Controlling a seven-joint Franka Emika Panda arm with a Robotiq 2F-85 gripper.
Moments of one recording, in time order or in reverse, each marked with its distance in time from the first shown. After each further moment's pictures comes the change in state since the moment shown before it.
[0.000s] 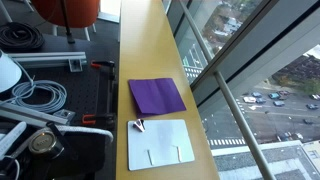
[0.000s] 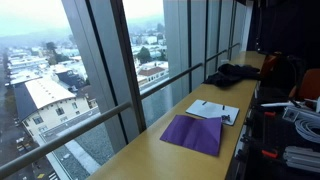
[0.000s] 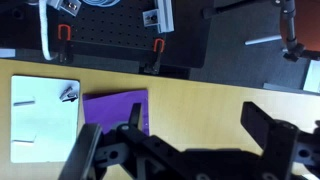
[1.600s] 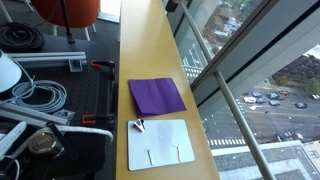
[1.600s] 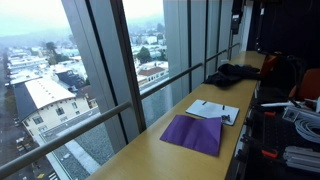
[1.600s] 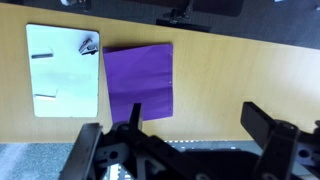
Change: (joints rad) arm -0.065 0.160 -0.005 0.001 -0.009 0.317 -0.094
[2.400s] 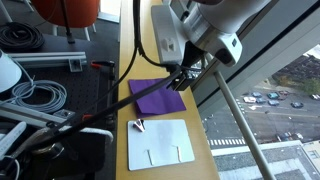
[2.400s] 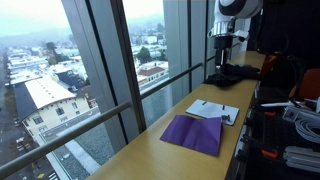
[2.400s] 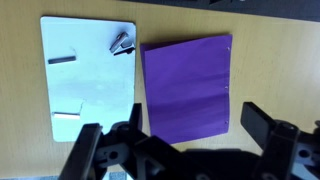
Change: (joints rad) arm -0.085 0.422 -0.036 0.005 0.019 0.349 -0.140
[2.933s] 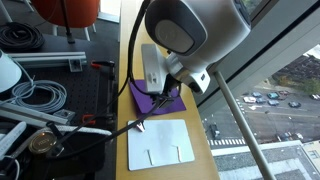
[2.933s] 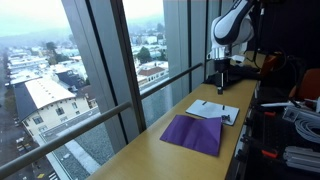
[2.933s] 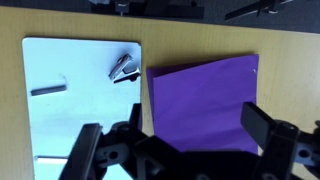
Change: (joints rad) arm -0.030 0.204 0.040 -0.003 -0.001 0.119 -0.001
